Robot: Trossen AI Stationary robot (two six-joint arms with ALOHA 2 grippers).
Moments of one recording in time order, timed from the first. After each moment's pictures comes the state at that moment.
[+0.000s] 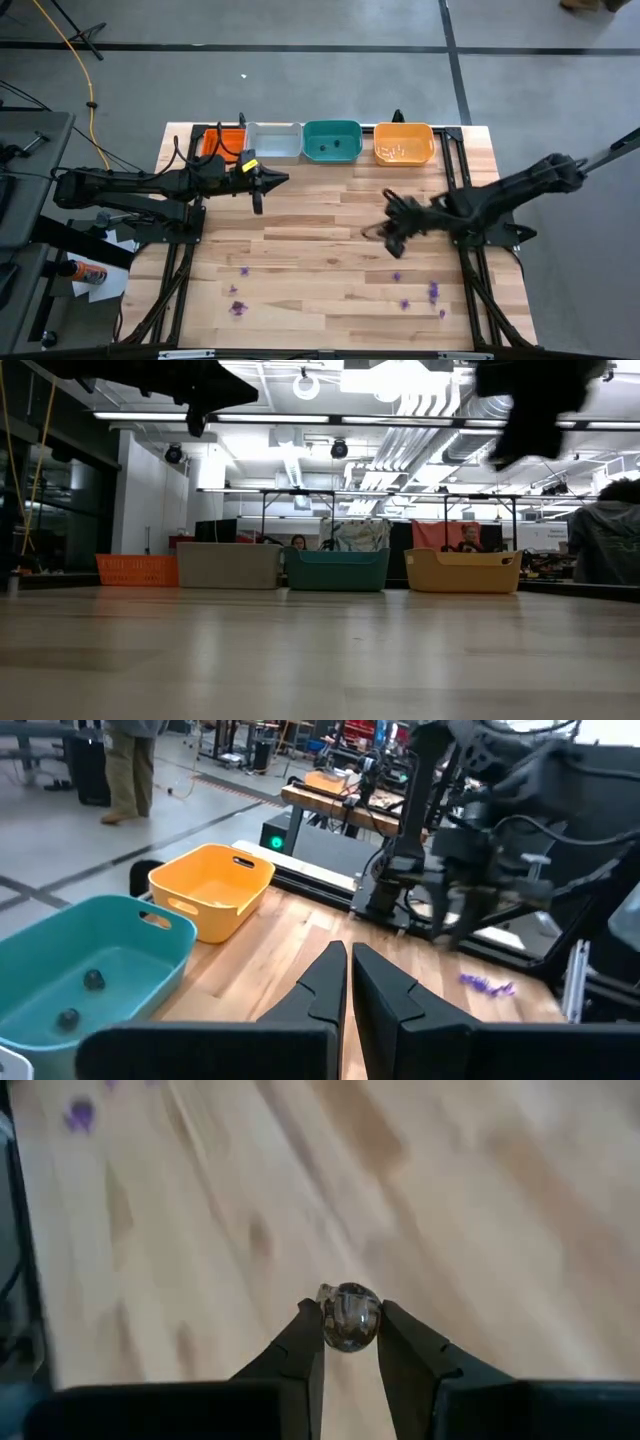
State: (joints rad) left arm 0.11 0.91 0.57 0.23 -0.10 -0.27; right arm 0.30 1.15 0.84 -0.61 0.21 0.79
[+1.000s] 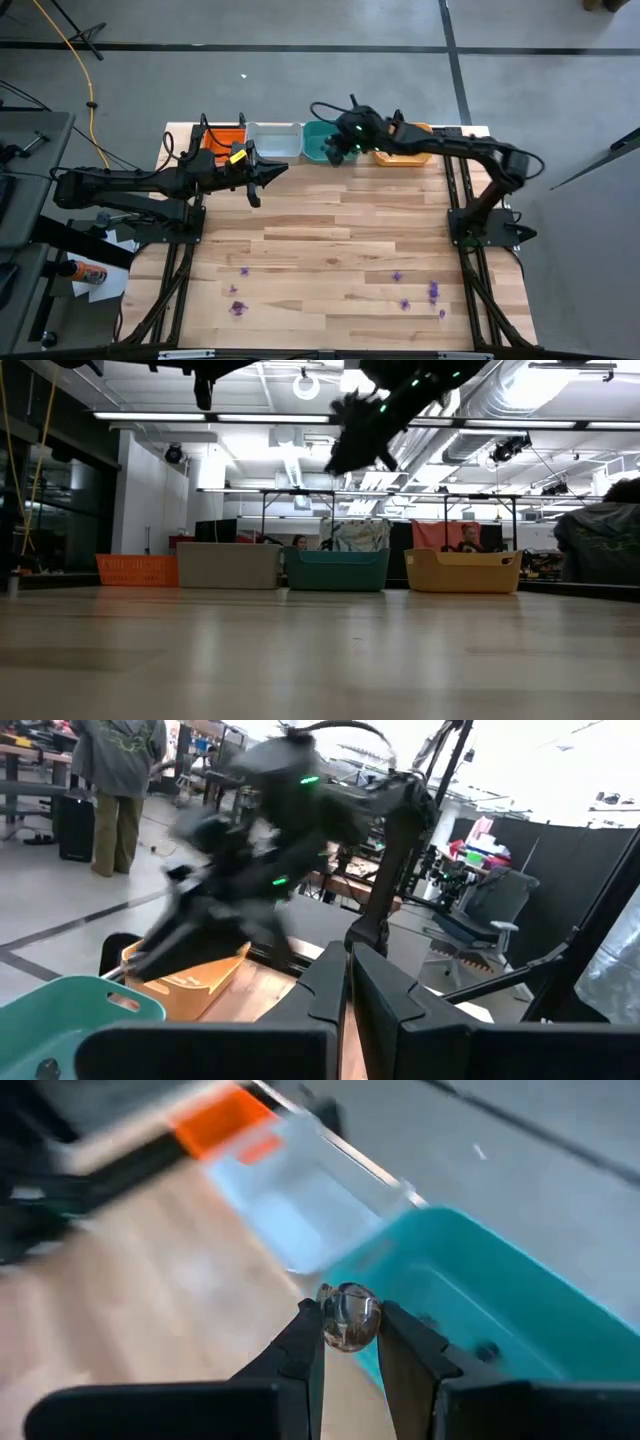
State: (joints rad) left arm 0.11 0.91 0.63 0.36 -0.10 -0.29; right arm -0.39 1.66 1.33 -0.28 0.07 0.25
